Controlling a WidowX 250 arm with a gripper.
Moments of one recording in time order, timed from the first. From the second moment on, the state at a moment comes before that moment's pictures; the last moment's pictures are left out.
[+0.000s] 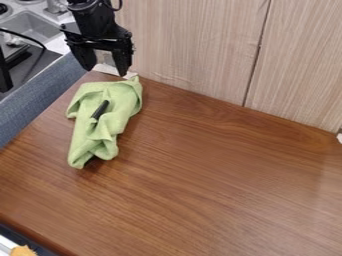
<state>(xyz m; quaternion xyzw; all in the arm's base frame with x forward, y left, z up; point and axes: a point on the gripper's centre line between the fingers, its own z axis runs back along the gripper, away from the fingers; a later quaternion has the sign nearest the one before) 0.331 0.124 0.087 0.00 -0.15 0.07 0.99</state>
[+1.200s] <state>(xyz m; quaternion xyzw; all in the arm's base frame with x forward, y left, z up) 0.318 0.151 -0.004 0.01 -0.04 0.06 1.00</state>
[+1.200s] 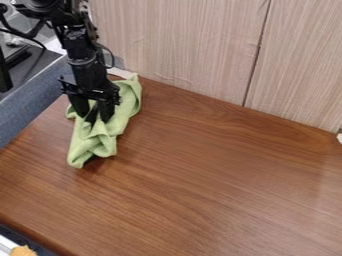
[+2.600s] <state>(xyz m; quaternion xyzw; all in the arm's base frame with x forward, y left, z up) 0.324 0.076 0.060 -0.07 -0.11 0.02 0.99</state>
